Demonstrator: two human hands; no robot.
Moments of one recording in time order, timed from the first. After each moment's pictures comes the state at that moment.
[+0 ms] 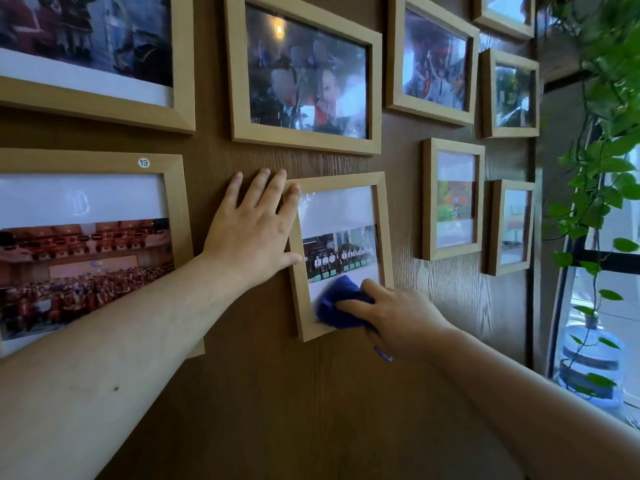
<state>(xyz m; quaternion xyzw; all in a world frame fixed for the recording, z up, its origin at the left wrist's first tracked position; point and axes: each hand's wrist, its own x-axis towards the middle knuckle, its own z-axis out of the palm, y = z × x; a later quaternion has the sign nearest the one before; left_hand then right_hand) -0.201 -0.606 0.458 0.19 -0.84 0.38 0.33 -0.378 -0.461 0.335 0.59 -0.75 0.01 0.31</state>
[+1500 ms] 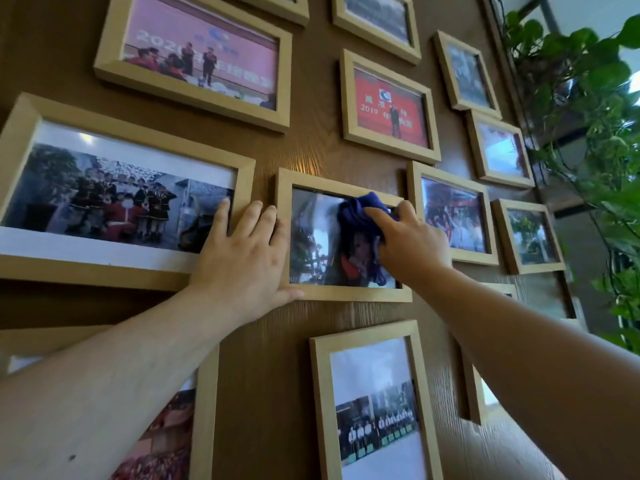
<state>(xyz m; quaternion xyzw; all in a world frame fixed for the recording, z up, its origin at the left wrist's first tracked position) -0.170 -0.610 0.600 0.27 -0.75 0.46 0.40 -0.395 -0.497 0.613 0.37 -0.71 0.24 0.55</state>
